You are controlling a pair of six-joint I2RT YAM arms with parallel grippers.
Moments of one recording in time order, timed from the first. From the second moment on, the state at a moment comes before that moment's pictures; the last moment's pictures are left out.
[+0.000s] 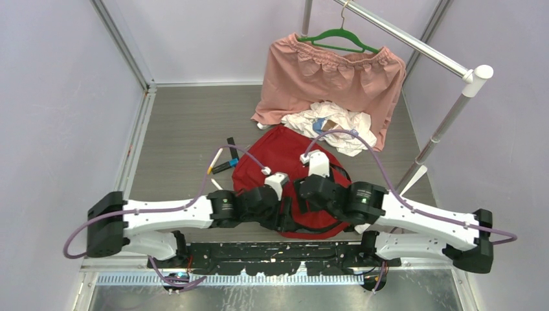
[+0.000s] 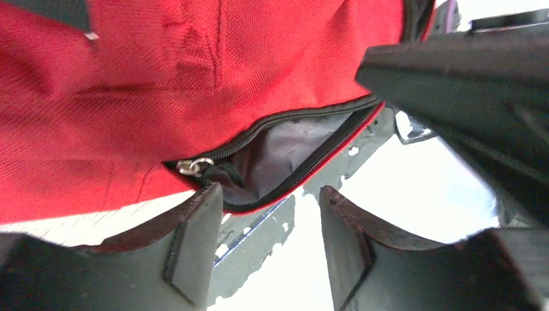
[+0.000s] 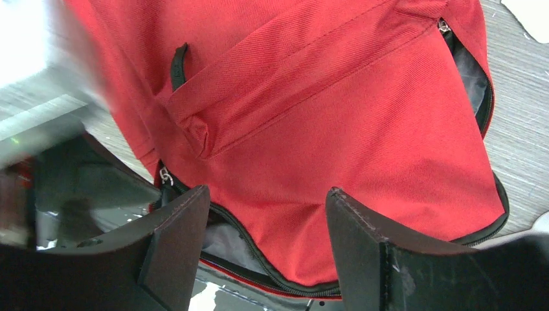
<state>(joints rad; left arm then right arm) -1.29 1.34 0.85 -0.28 -0.05 -0.87 1.22 1.01 0.96 -0.89 0.53 0.65</state>
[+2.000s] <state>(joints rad) -1.26 1.08 0.57 -0.20 -0.28 -1.11 1.27 1.01 0.59 -0.46 0.30 1.23</state>
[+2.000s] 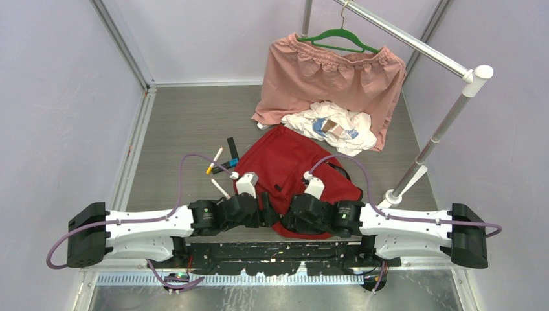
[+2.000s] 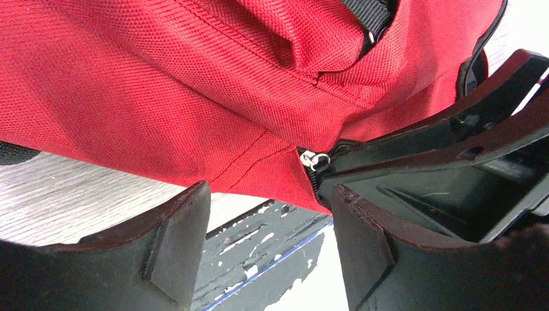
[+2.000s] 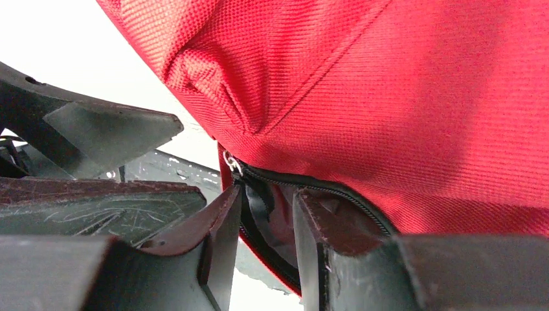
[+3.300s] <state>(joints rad) -1.20 1.23 0.64 -0.11 -0.23 -1.08 1.26 0.97 0.56 -0.43 0.27 1.22</state>
